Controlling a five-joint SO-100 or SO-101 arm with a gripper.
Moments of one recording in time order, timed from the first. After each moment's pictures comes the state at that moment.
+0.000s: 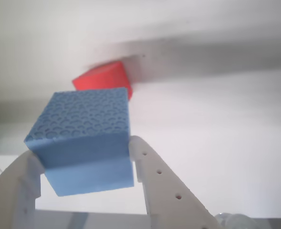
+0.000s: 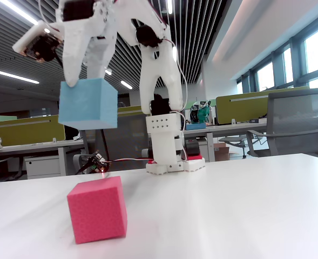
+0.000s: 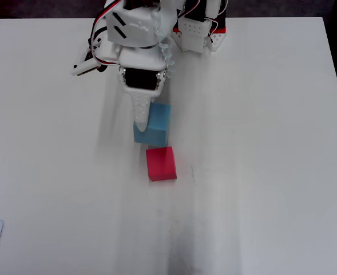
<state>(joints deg) 25.7 86.5 63.7 85.9 2.5</state>
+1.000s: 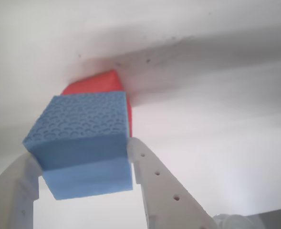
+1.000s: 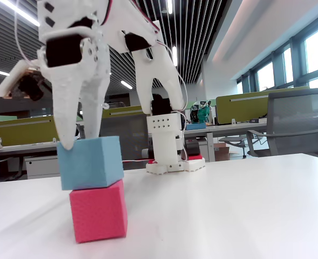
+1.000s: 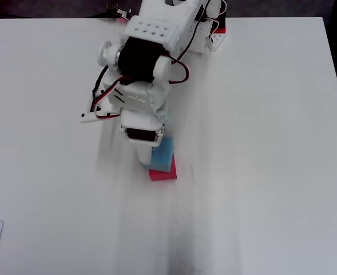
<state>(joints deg) 23.5 63.5 52.8 86.3 5.4</state>
